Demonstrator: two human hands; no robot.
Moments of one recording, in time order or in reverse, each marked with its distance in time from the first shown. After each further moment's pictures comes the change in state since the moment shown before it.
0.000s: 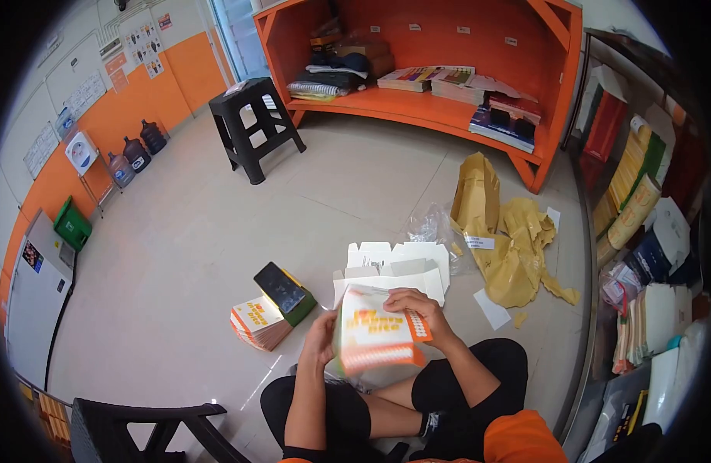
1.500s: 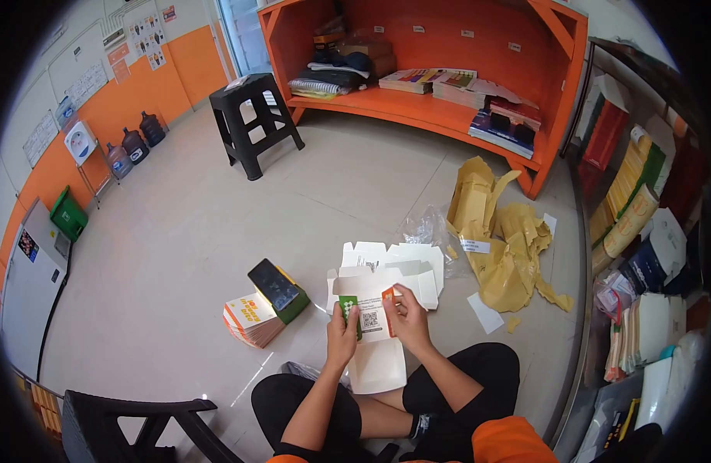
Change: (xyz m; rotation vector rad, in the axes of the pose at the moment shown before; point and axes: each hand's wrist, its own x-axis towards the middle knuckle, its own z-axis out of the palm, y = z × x) left_hand 0.021 -0.048 0.037 0.764 0.275 0.663; right_hand -0.010 0.029 0.048 0.080 0.431 0.363
